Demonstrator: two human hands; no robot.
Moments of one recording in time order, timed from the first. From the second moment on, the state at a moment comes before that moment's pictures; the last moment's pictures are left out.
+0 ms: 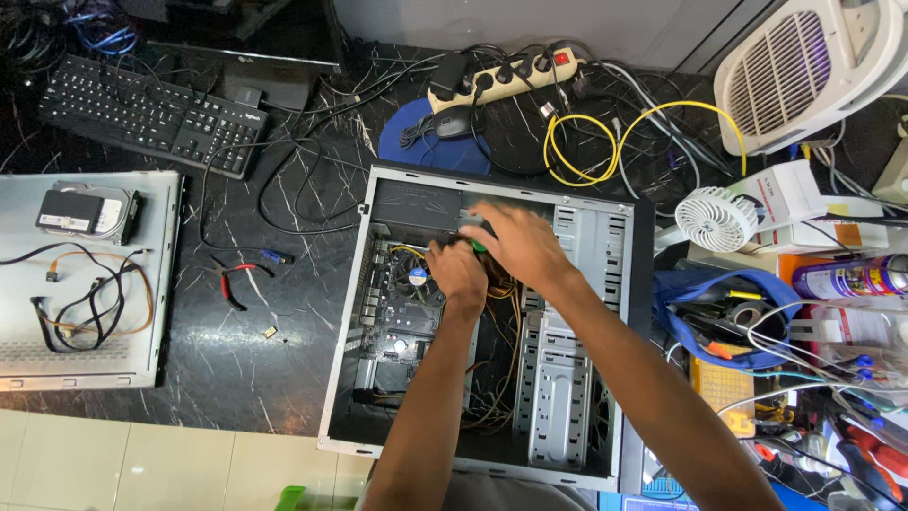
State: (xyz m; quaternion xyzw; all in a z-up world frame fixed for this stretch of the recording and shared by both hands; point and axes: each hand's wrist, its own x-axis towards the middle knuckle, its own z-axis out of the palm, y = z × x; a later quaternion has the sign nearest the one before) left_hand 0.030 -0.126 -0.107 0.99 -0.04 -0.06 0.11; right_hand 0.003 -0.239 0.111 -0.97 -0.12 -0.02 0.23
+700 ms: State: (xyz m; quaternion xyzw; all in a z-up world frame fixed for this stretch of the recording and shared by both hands) left_hand 0.029 -0.126 -0.121 0.99 -0.04 -0.02 0.10; right_hand -0.008 -0.246 0.115 -0.95 -0.07 0.05 0.31
